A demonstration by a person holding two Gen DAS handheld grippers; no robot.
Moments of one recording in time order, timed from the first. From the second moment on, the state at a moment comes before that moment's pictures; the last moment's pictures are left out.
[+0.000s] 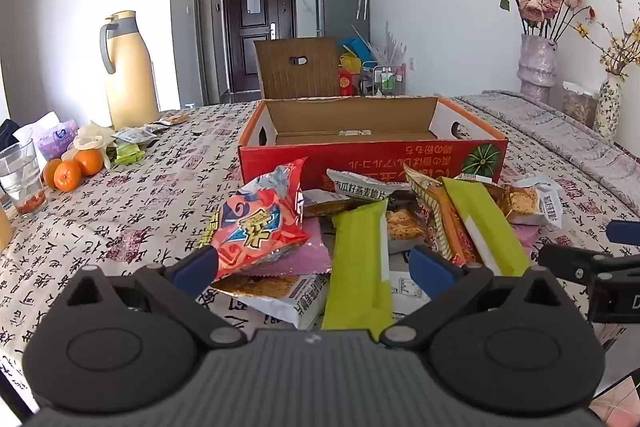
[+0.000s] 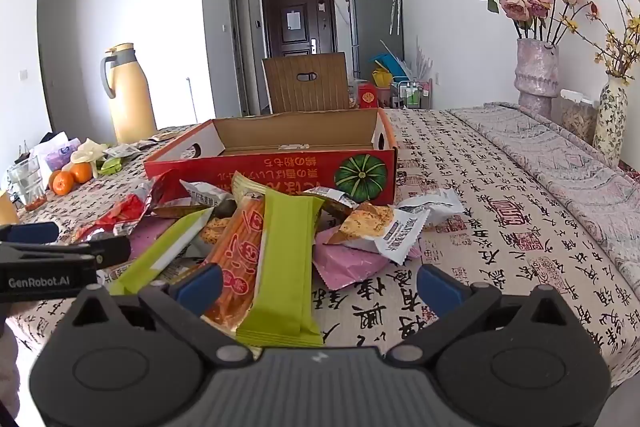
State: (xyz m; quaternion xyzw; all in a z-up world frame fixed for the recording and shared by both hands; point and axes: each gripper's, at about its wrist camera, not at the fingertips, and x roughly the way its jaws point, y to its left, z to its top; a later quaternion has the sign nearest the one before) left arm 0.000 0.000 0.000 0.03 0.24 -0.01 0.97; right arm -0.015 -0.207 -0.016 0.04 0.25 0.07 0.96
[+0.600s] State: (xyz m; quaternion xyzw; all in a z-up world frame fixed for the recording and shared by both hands) left arm -0.001 0.003 -0.003 0.02 0.24 -0.01 0.97; right arm -0.014 -0.207 -0.016 0.04 0.25 0.07 0.96
